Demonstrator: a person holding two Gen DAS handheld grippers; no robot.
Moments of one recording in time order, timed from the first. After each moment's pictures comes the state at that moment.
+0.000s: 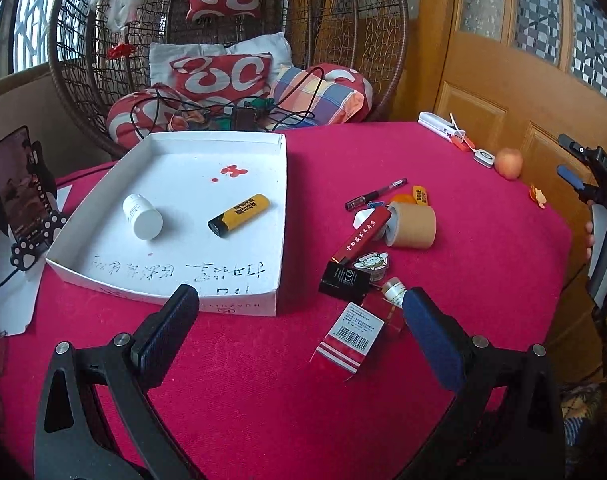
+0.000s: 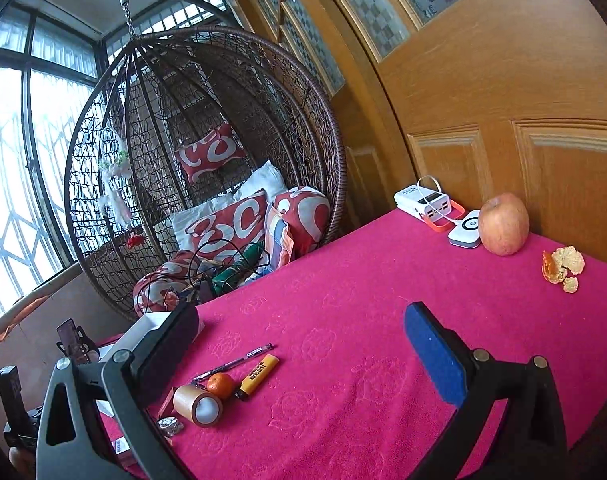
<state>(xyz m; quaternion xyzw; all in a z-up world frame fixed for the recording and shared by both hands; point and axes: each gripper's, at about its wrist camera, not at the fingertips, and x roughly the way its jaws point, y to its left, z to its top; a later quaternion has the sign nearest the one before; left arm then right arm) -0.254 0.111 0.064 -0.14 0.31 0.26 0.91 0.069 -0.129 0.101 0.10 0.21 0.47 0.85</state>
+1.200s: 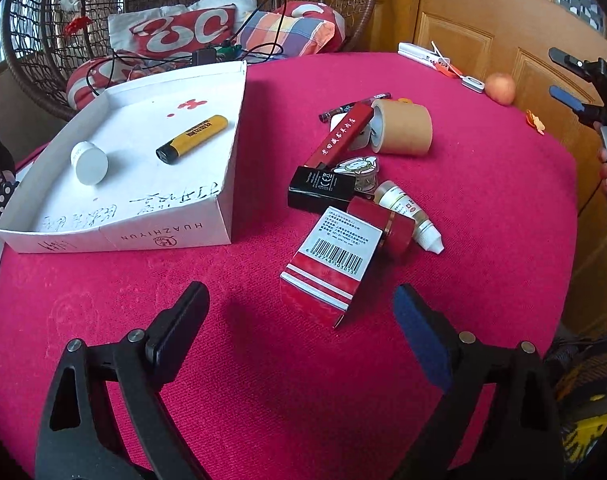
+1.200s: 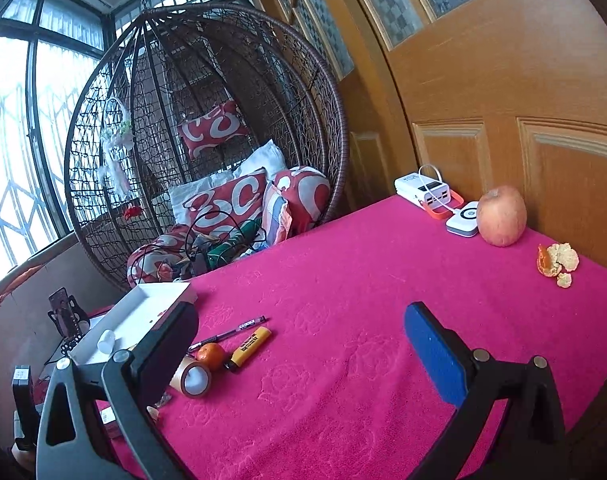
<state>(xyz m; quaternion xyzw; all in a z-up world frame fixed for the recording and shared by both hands) -0.228 0.099 -0.006 -0.12 0.40 0.21 0.88 0.056 -0.103 0.090 0.05 0.25 0.49 0.84</state>
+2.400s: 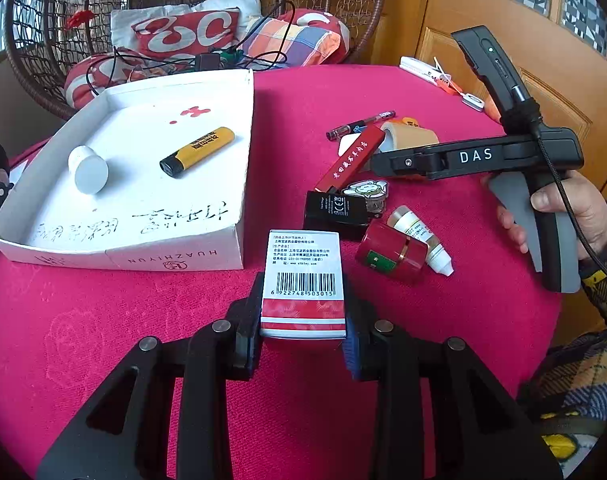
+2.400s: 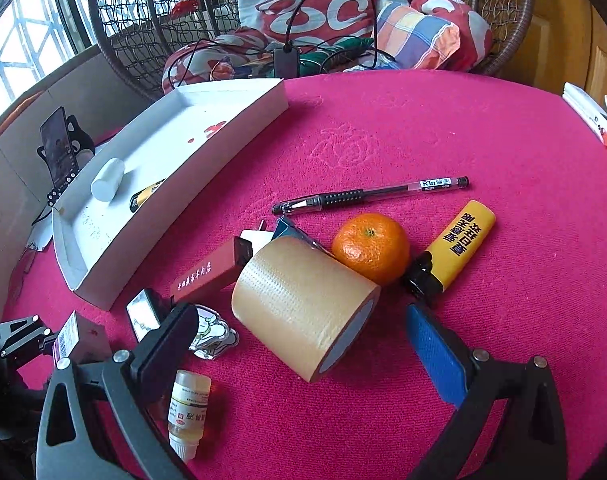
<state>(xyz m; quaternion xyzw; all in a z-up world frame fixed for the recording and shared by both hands) -0.231 0.117 0.005 -0.14 0.38 0.20 0.89 -0.004 0.100 0.000 -0.20 0.41 0.52 0.73</state>
